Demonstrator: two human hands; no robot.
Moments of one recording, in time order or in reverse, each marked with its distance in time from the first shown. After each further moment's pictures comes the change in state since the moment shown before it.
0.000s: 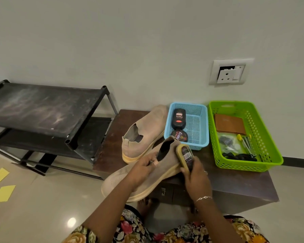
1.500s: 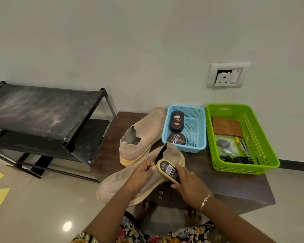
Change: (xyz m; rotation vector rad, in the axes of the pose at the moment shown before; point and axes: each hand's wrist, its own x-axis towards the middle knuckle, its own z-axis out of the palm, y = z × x) left_hand 0.001 -0.014 0.010 -0.058 0.002 -0.065; right_hand -0.002 -0.018 -0.027 -0.383 -0.420 -0.308
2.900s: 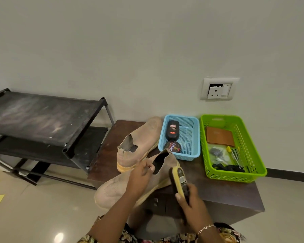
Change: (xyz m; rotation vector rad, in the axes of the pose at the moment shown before) left_hand -0.004 0.025 0.016 0.093 0.306 0.093; right_hand -0.051 -0.013 0.000 0.641 0.142 0.337
